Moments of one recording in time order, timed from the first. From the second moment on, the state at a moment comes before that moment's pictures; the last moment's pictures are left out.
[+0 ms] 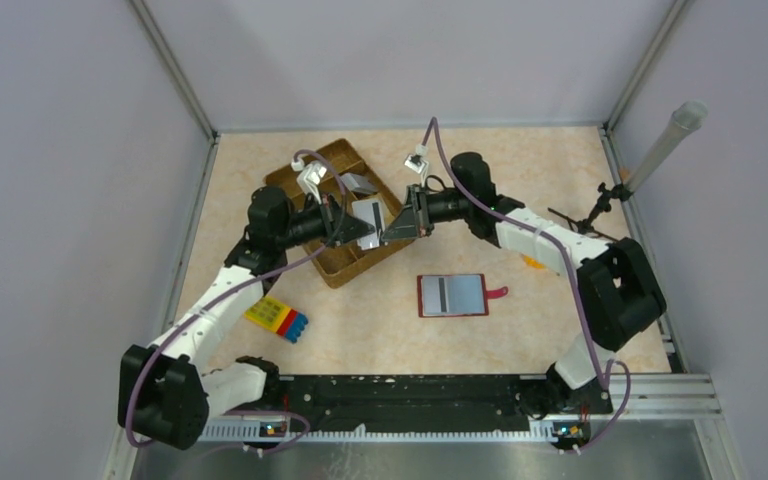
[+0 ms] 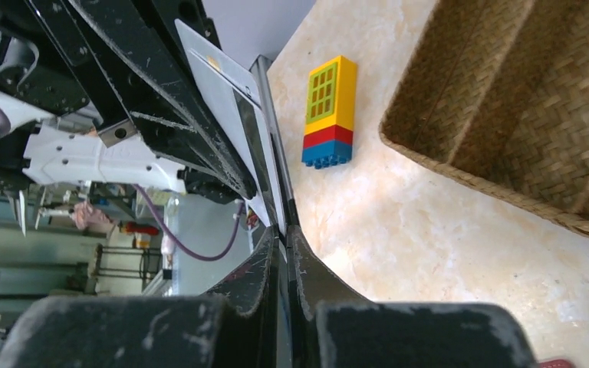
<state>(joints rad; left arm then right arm) -0.29 1.12 0.77 0.12 0.78 -0.63 0.58 1.63 1.14 0.11 -0.96 0.58</state>
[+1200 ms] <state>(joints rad) -0.25 1.58 0.86 0.37 0.78 -0.74 0.46 1.85 1.06 0.20 -0.80 0.51</state>
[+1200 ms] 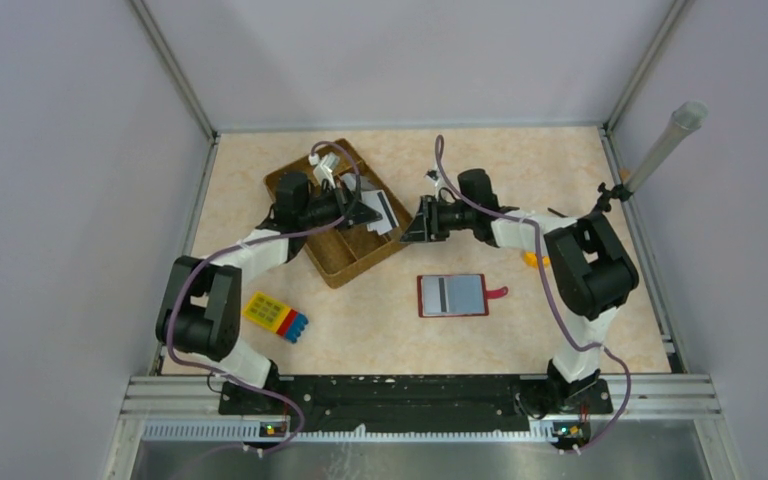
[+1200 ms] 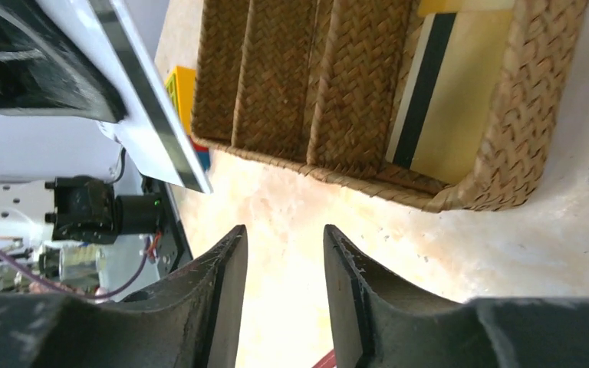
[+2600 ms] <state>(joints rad) -0.26 1.52 0.86 0.37 0.87 -0.72 0.45 1.81 1.06 0.40 -0.99 0.63</state>
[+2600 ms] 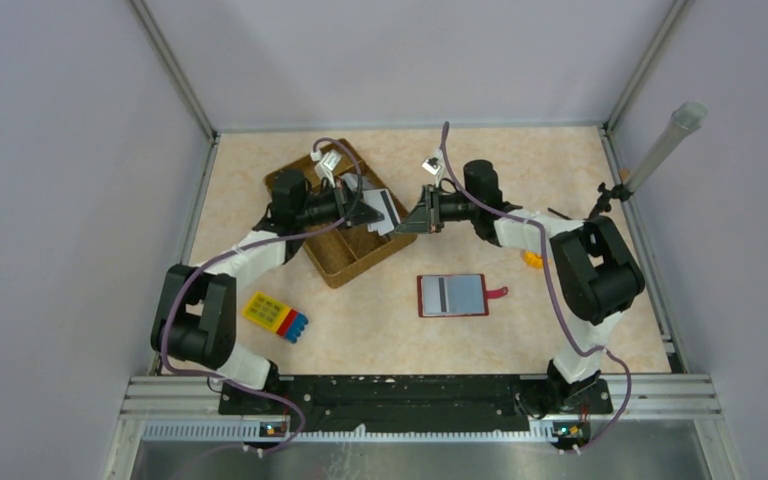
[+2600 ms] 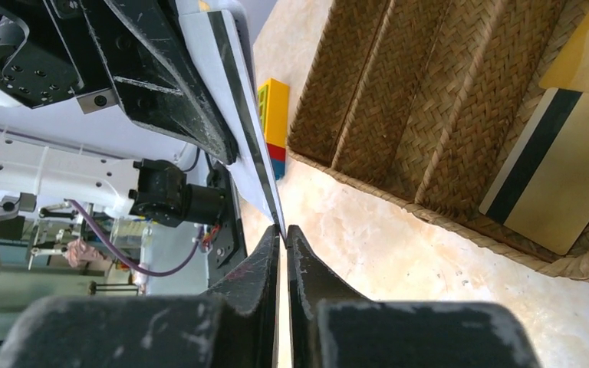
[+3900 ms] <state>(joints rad) -0.24 1.82 1.05 0.29 0.59 -0.62 0.40 1.84 1.04 0.19 -0.64 0.54</state>
